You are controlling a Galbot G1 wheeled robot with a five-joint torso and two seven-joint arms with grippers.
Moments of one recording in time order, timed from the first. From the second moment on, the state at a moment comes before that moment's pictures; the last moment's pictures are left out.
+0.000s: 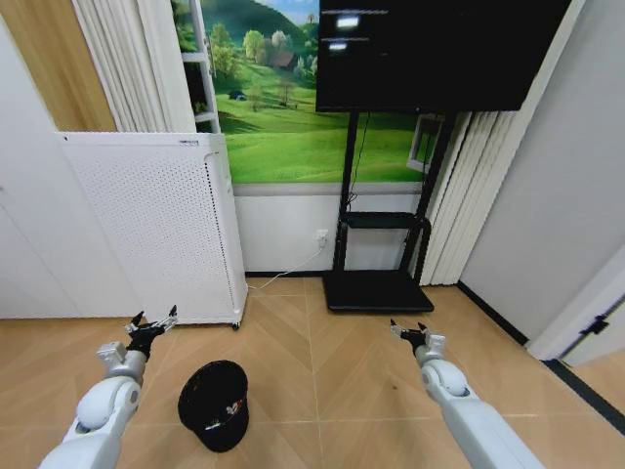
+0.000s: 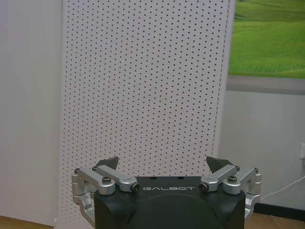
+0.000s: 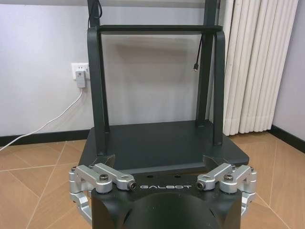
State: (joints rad) left arm 1.21 -1.07 -0.76 -1.70 -0.59 0.10 -0.05; right arm -0.98 1.03 0.38 1.40 0.60 -0.16 0.20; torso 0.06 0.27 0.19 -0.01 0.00
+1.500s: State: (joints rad) left arm 1.21 -1.07 -0.76 -1.70 -0.59 0.10 -0.05; right arm -0.98 1.03 0.38 1.40 0.60 -0.16 0.20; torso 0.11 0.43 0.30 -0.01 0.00
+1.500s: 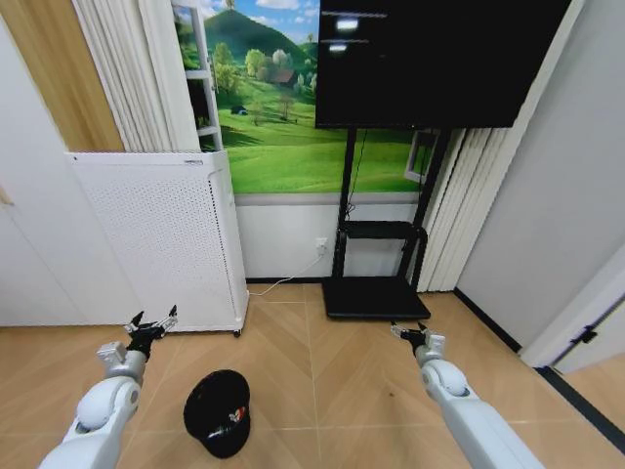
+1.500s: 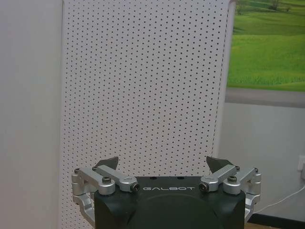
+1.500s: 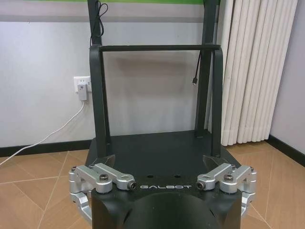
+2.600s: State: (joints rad) left arm 1.21 -1.07 -0.76 -1.70 -0.59 0.10 -0.05; right arm -0.98 1.03 0.38 1.40 0.60 -0.16 0.20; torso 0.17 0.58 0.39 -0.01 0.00
